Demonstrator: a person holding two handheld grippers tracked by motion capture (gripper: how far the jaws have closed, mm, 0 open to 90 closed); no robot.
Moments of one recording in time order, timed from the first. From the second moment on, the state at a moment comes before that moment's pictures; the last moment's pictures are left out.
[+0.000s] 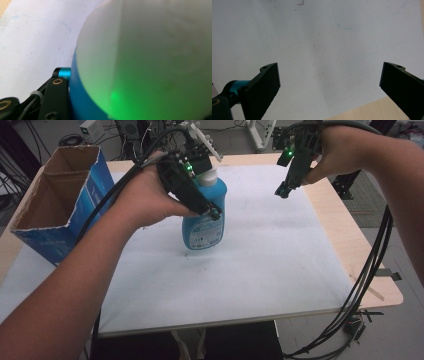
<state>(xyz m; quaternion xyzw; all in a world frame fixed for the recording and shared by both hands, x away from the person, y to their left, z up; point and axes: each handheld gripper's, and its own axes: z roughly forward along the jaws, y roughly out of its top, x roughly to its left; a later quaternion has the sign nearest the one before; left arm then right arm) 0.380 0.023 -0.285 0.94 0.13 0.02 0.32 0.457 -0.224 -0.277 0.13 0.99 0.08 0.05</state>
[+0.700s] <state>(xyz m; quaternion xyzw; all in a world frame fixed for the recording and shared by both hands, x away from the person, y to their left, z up) 0.362 0.064 -0.307 0.95 0.02 -0.05 0.30 0.450 -0.201 -0.291 0.12 0.99 0.06 0.04</state>
